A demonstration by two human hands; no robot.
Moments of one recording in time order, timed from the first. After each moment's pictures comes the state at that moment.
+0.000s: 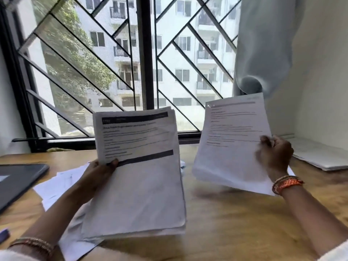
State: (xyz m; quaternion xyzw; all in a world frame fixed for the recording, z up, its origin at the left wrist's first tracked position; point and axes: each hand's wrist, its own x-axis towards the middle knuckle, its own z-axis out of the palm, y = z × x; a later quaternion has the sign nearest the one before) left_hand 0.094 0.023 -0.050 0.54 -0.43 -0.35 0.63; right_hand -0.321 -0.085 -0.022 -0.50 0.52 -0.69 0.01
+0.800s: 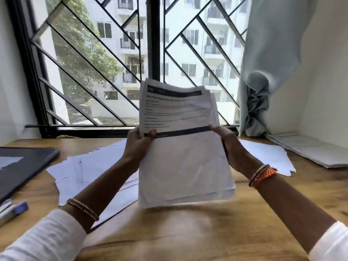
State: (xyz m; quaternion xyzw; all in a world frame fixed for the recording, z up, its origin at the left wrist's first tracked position) left_hand 0.005 0.017 -0.008 0.45 -0.49 -0.27 0.69; right_hand -0.226 -0.034 0.006 -0.60 0.27 -0.49 0.57
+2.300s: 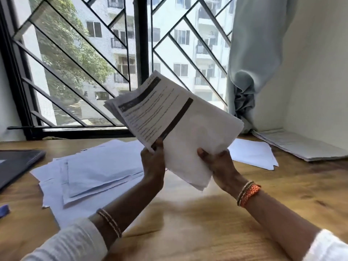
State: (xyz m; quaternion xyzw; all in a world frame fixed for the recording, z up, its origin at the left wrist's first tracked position) left_hand -0.085 0.014 -0.044 0.41 -0.34 -0.31 0.79; right_hand -0.233 -0.003 -0.042 -0.49 0.28 -0.62 0.54
